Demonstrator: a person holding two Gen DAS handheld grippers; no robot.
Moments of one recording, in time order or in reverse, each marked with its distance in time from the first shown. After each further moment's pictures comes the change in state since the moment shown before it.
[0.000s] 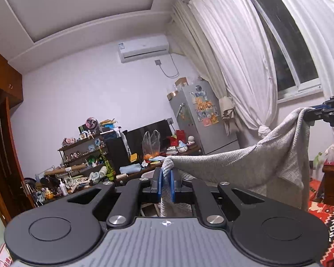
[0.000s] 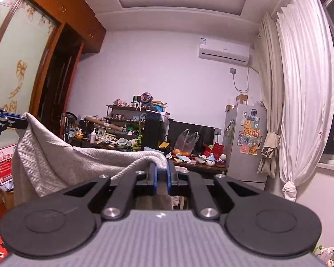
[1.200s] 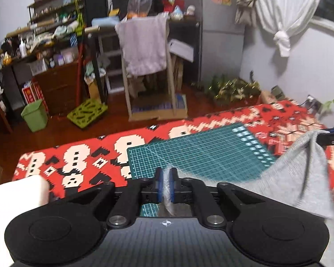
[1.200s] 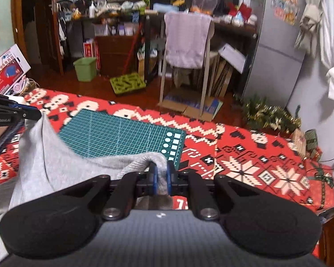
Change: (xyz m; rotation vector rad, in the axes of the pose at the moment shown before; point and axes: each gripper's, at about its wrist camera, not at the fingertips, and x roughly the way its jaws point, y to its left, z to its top) left arm 0.306 -0.043 -0.281 -0.264 0.683 -0.118; right arm 0.362 0.007 -0.342 0.090 0.757 0.116
